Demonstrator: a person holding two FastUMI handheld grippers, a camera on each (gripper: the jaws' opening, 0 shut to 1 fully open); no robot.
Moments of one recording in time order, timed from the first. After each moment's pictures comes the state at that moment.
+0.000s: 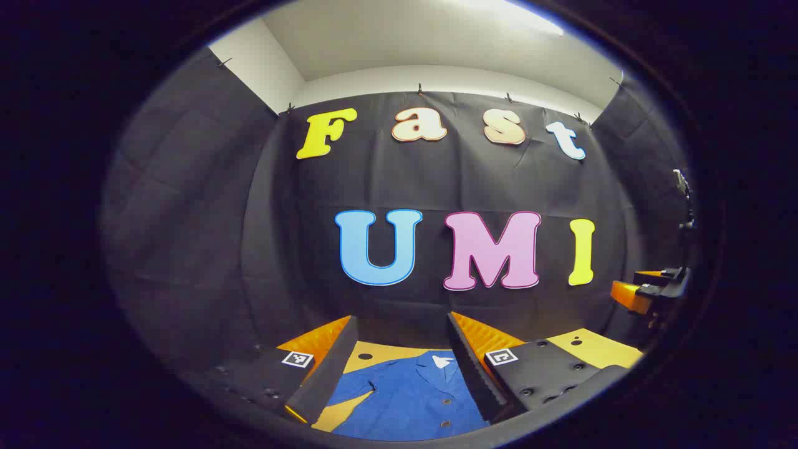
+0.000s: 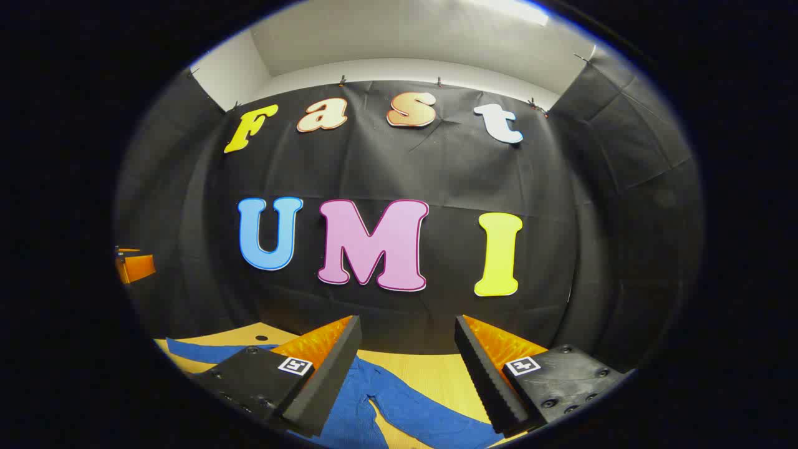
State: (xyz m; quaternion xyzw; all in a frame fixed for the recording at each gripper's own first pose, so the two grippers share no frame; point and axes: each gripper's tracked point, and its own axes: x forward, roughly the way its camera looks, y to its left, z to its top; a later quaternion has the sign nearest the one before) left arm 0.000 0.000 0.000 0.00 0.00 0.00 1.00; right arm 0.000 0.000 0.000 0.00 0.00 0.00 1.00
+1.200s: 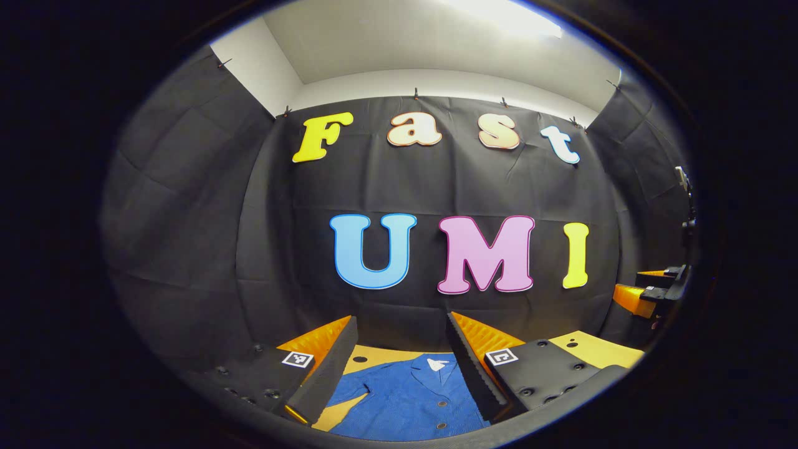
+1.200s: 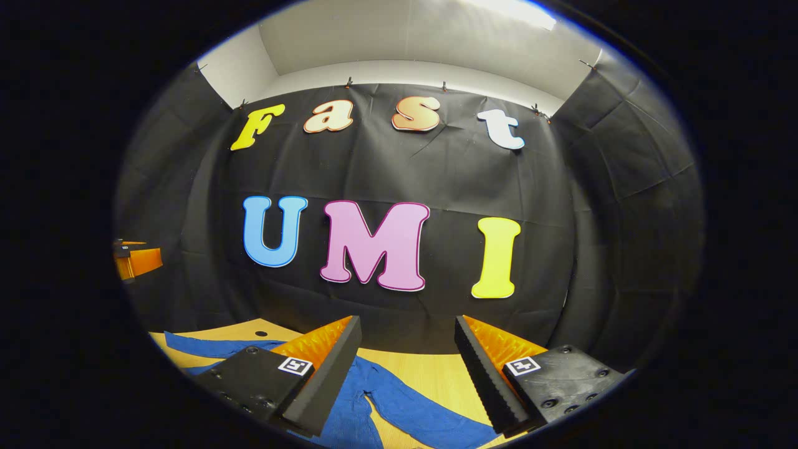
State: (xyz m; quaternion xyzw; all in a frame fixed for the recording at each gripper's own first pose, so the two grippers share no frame) left arm 0.003 -0.011 -0.004 -0.01 -0.01 -0.02 1.00; right arm -0.030 -0.004 0.002 -0.03 0.00 0.00 1.00
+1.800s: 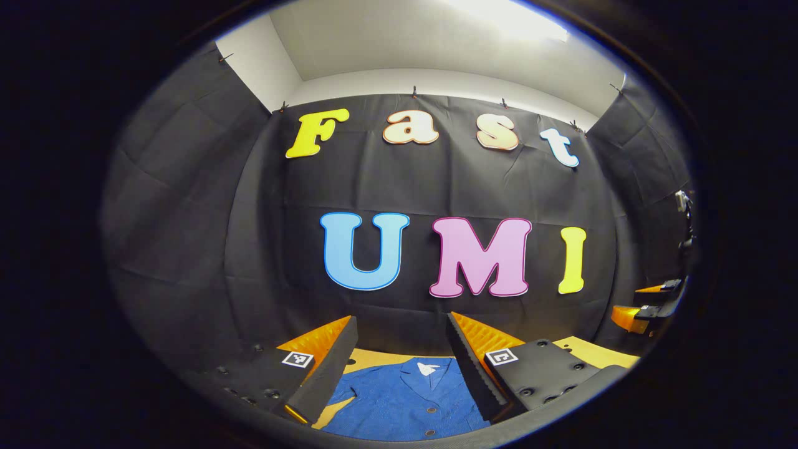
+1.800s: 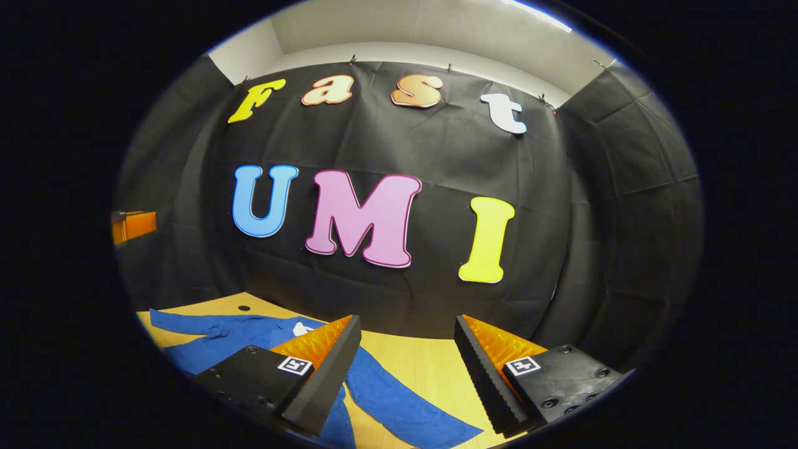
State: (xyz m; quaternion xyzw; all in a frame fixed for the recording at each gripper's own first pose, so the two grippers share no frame) left arm 0.027 -0.029 0.000 -0.02 -0.01 -0.03 1.00; right arm -0.006 -0.048 -0.047 -0.06 0.07 -0.02 1.00
